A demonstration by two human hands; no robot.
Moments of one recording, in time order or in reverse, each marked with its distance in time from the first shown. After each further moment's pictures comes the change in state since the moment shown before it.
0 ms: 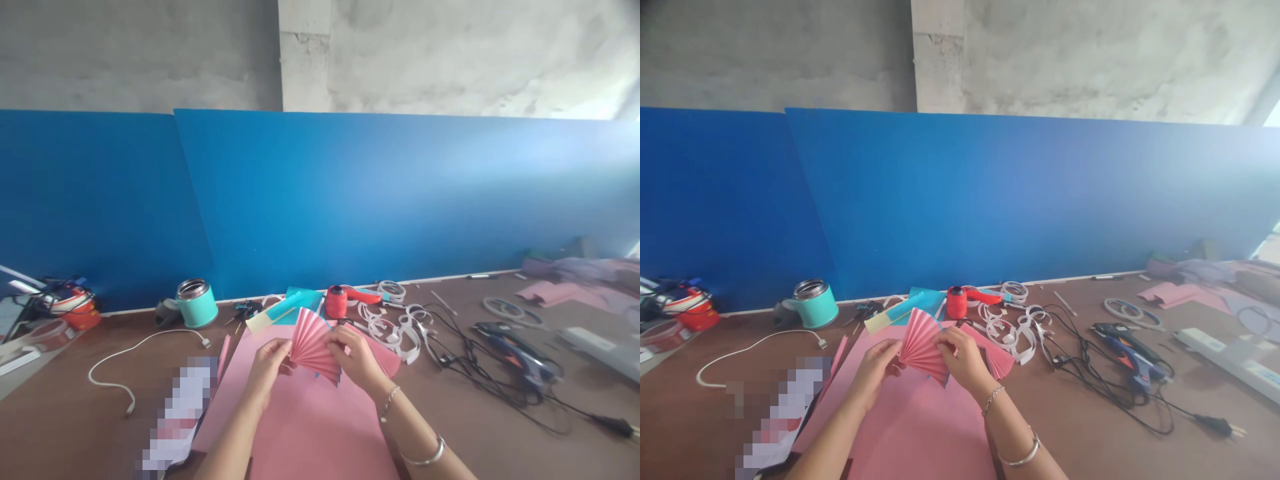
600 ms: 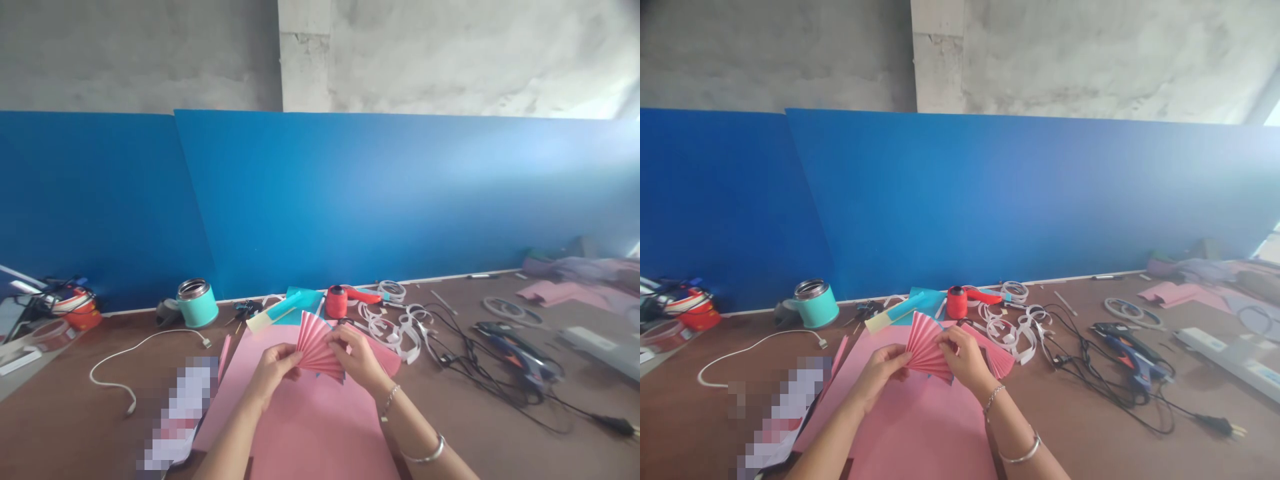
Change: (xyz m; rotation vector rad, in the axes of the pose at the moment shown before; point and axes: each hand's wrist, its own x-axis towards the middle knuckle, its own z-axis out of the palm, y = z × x) left_hand -0.003 0.001 0.002 0.053 -0.141 -0.055; right_hand 0.000 0.000 0.000 0.026 0.012 0.040
